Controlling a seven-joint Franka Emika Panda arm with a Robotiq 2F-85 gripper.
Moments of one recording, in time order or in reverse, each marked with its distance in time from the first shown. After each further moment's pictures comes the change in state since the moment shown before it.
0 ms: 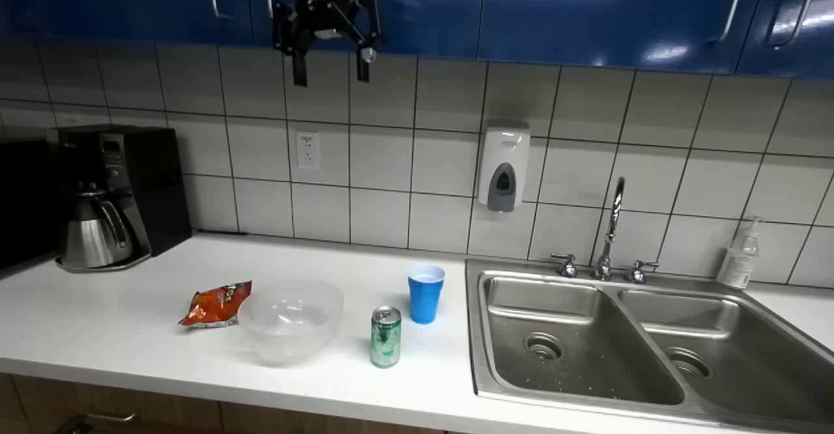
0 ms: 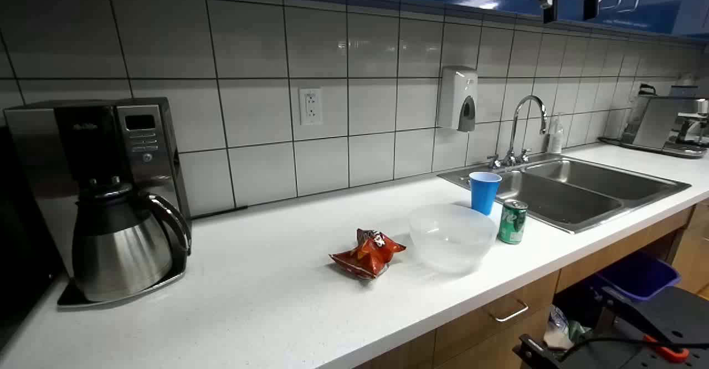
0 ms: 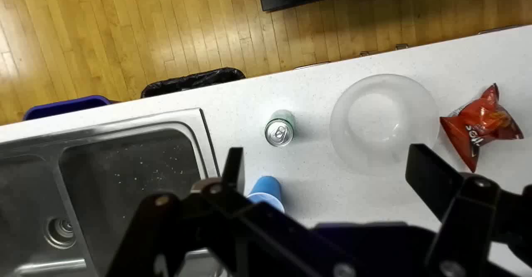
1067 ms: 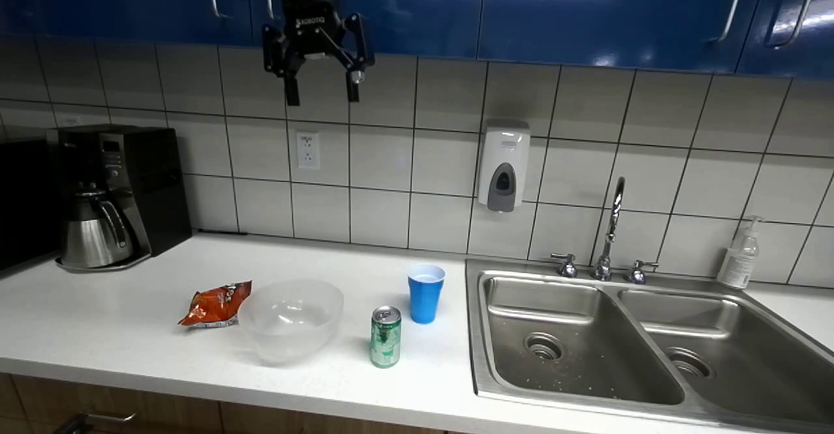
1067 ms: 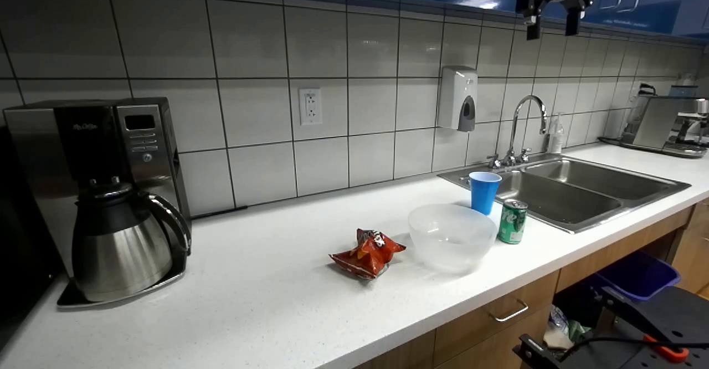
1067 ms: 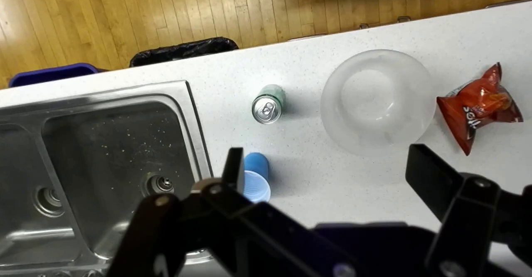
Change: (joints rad) arm 0.012 -0.059 0.025 -0.143 0.001 0.173 0.030
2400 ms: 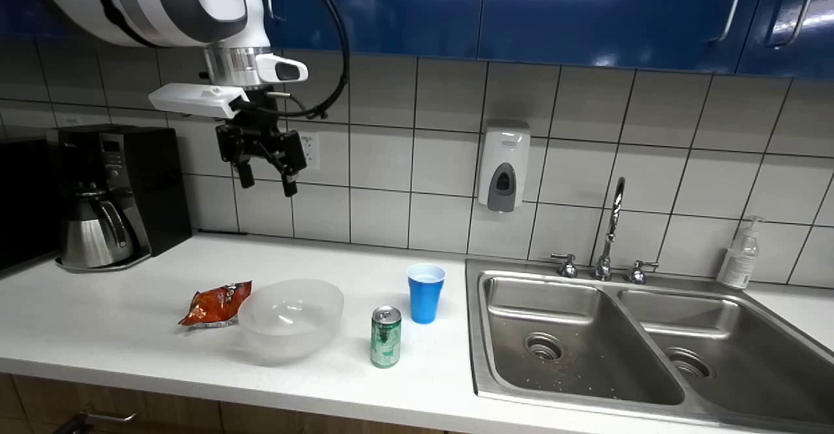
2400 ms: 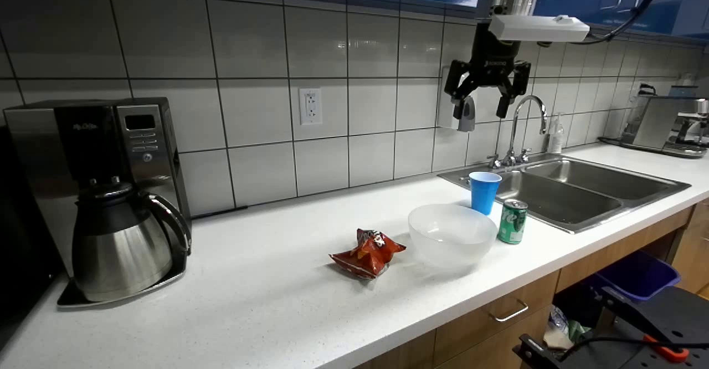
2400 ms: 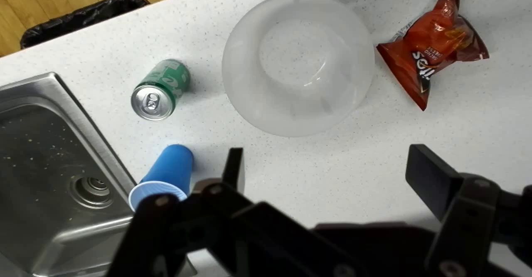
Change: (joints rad) arm 0.048 0.019 0.131 -0.412 0.116 0.614 0.314
